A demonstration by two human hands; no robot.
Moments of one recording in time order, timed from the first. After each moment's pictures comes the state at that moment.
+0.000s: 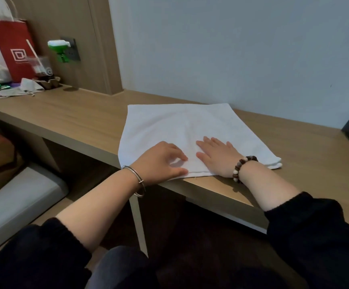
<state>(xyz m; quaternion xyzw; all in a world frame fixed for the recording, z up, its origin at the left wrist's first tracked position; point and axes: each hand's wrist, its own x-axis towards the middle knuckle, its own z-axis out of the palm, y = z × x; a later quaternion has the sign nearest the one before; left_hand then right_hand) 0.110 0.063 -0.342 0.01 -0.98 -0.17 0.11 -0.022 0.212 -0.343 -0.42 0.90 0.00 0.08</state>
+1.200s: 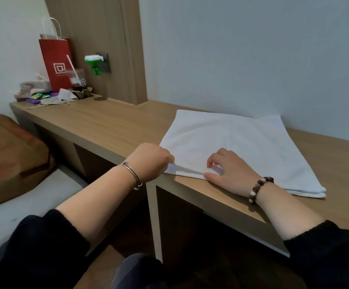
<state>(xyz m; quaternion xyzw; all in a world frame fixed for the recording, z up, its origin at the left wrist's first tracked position) 0.121 -0.005 -0.331 0.04 -0.98 0.20 0.07 -0.005 0.190 -0.343 -0.50 0.86 -0.14 0.01</state>
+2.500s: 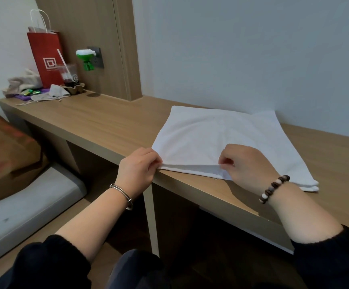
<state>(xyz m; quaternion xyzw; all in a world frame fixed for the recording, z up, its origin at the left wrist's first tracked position) 0.141 -0.011 -0.389 0.07 -0.91 -0.06 0.40 -0.003 0.222 -0.327 -0.50 0.85 -0.16 -0.10</state>
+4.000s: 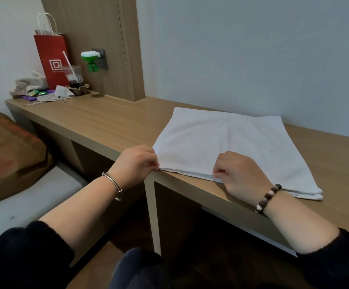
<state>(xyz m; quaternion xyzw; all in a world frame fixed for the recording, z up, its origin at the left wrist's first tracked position) 0.156 -0.021 -0.356 -0.01 -0.96 -0.05 0.28 0.010 0.219 -0.346 -0.58 0.77 -0.21 -0.15</state>
